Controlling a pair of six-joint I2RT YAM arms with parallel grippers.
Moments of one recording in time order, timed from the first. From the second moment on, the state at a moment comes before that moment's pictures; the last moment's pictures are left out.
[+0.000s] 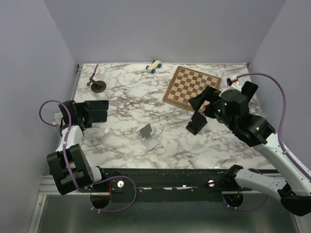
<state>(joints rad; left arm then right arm) 0.40 1.33 0.65 -0.02 0.11 -1.39 0.70 0.95 1.19 -0.65 0.34 0.78</state>
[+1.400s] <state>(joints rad) -0.11 1.07 1.05 -0.10 0.47 -0.70 0.03 1.41 1.29 -0.51 0.42 0.60</state>
